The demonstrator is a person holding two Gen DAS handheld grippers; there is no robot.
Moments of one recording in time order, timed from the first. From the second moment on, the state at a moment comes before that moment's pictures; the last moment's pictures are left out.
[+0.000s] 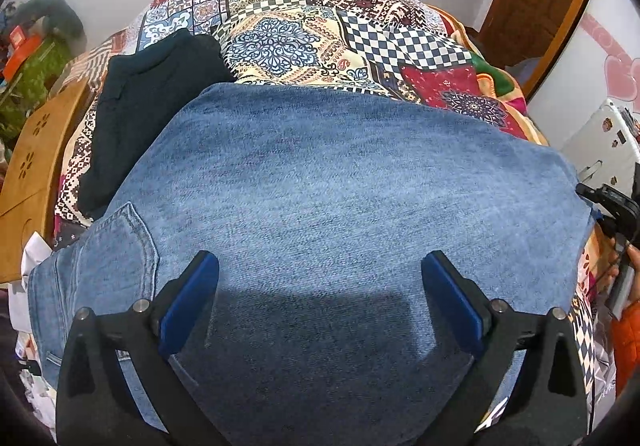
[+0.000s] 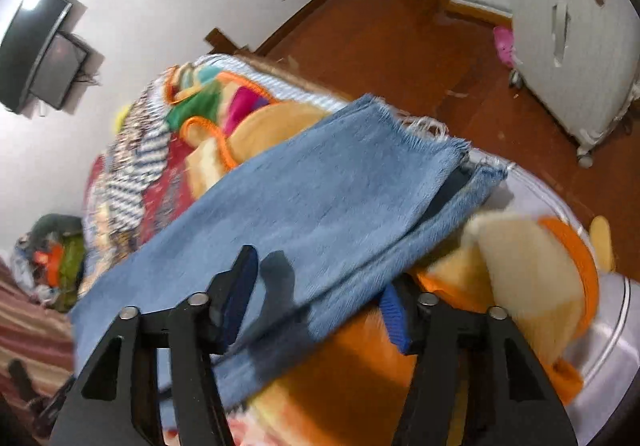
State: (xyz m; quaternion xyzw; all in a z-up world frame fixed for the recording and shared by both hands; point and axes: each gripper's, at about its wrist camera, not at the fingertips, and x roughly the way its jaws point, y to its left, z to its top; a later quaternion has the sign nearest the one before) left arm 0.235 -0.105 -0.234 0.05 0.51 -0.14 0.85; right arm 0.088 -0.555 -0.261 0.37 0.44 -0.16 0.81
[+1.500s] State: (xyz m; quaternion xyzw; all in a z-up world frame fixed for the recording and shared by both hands) left arm 0.195 -0.034 -0.168 -0.03 0.40 -0.09 0.91; right arm 0.188 -0.247 -0.195 0.10 0.52 0.26 0.81
